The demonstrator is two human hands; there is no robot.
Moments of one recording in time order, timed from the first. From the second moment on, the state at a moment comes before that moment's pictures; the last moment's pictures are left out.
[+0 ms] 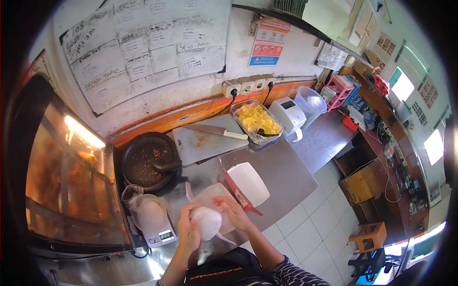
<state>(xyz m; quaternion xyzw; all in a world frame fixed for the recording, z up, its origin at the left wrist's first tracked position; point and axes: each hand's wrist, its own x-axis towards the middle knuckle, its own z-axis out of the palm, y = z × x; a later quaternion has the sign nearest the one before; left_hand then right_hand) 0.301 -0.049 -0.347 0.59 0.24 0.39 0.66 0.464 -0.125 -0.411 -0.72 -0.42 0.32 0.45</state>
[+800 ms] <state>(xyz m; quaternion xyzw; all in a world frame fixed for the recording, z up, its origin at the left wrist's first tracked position) 0.454 -0.045 -0.467 0.31 0.52 0.45 0.66 0.871 -0.044 -0.459 -0.84 -0.53 -0.04 0.09</state>
